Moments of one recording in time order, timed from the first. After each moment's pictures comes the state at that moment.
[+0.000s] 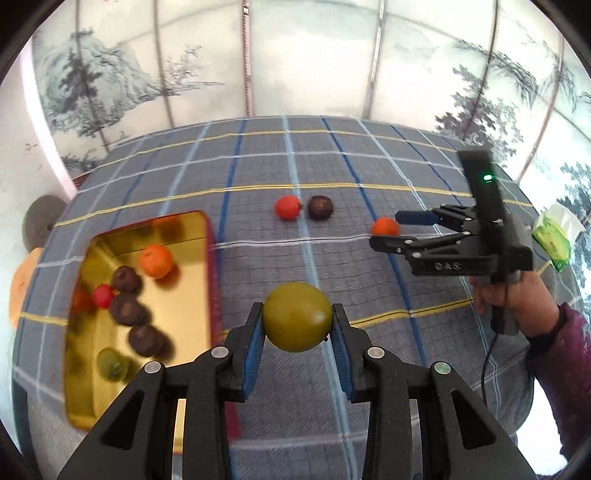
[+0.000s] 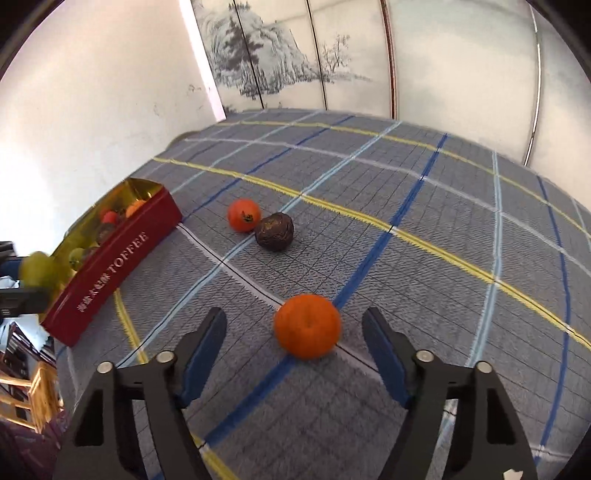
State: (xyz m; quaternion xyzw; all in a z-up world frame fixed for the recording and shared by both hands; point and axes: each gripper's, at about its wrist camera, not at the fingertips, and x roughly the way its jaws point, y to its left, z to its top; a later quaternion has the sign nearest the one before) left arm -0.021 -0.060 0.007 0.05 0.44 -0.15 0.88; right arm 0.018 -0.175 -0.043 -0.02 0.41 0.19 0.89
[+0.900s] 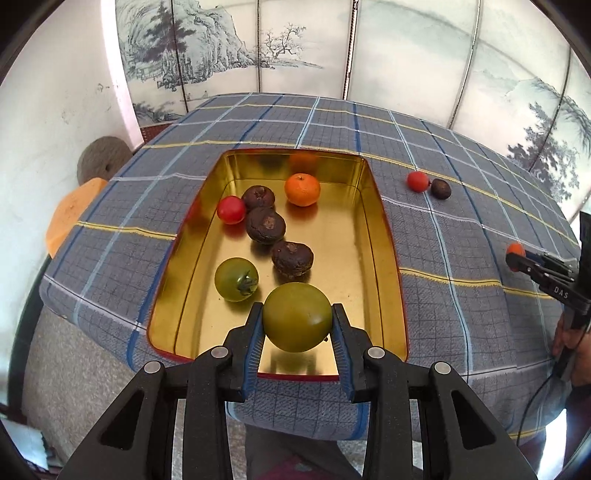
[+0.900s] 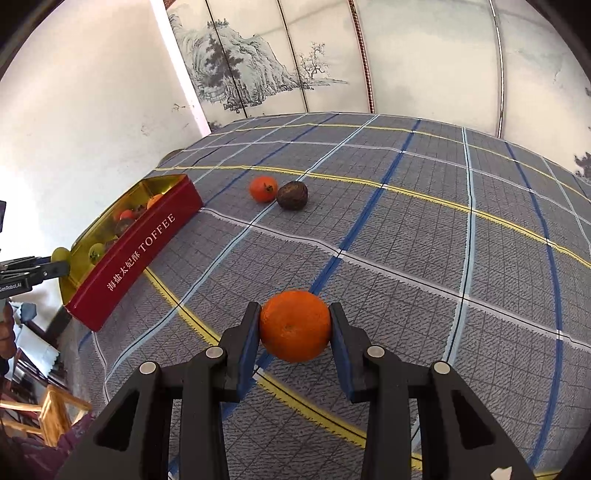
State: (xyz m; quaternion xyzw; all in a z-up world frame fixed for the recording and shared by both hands) left arm -0.055 0.064 -0.028 -0.01 0.46 -0.03 0.89; right arm -0.059 -0.172 -0.046 0.02 0.39 0.15 0.91
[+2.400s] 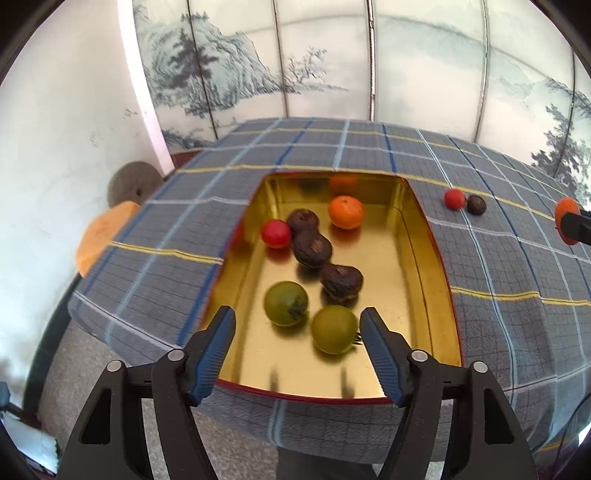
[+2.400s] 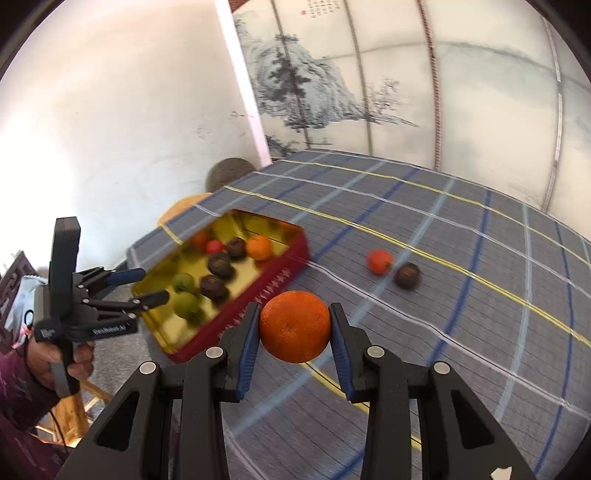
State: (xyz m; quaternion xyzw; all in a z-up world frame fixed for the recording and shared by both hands) left arm -0.060 0.081 -0.029 0.03 0.40 0.03 0.92; right arm -0.073 -0.071 0.036 -0.02 0.34 0.24 0.91
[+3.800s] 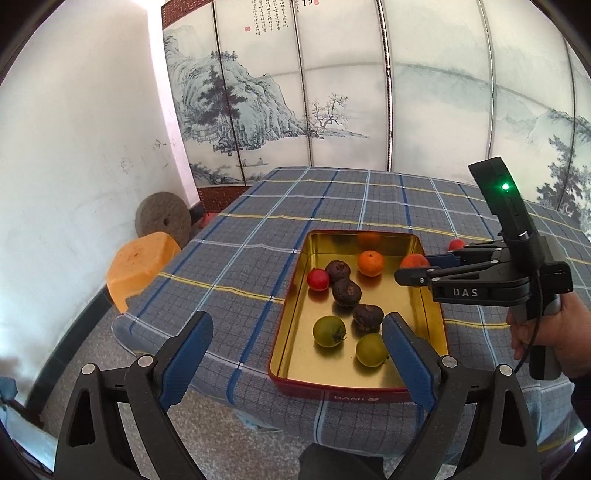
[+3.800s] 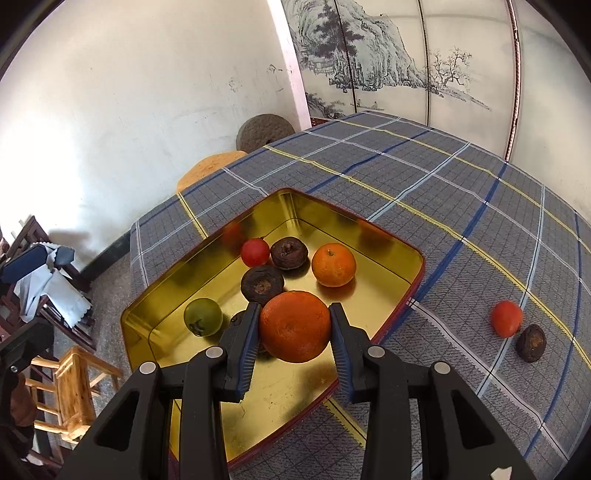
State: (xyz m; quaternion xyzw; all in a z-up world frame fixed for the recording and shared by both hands) left arm -0.108 0.102 0.035 0.03 0.33 0.07 0.94; right arm 0.019 0.059 -0.010 -0.06 0.41 0.30 0.86
